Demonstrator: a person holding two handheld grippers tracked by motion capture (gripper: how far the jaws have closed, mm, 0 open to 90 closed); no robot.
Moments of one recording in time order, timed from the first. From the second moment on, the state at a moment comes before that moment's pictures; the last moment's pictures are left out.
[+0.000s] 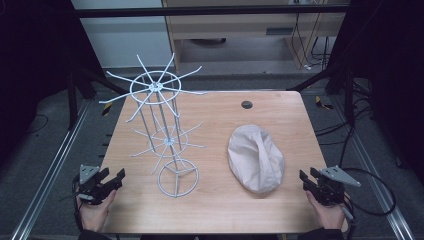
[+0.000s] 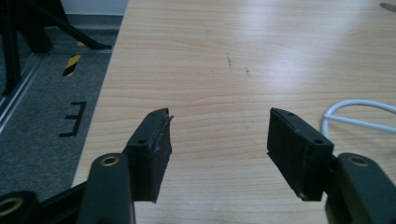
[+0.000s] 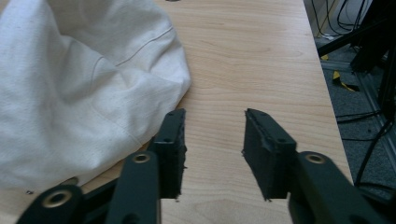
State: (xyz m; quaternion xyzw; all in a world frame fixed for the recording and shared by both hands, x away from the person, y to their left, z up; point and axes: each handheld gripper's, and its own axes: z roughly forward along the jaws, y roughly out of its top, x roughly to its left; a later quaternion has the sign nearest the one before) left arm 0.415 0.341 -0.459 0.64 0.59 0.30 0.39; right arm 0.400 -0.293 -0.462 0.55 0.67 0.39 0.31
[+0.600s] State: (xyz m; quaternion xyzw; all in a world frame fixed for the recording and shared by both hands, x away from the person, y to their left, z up) left arm 0.409 0.330 -0.452 0.66 0.58 0.30 0.38; right arm 0.412 -0.264 -0.460 0.50 0.73 0.40 0.25
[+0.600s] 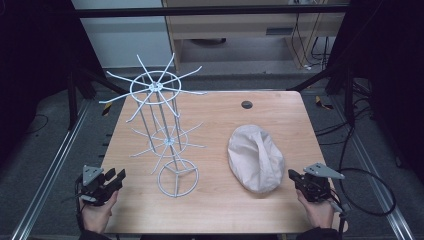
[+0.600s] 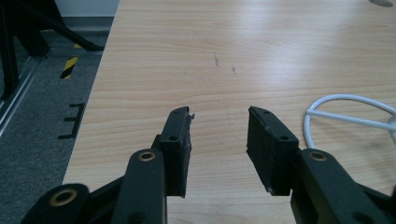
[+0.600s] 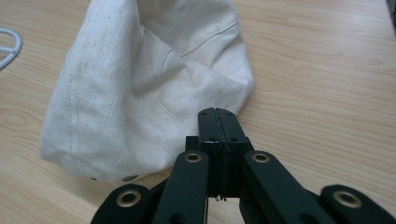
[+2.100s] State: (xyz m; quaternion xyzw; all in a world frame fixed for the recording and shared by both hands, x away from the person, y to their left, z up) left arm 0.413 0.329 -0.457 0.67 0.57 0.32 0.36; right arm 0.408 -0.190 -0.466 0.41 0.78 0.43 0.18
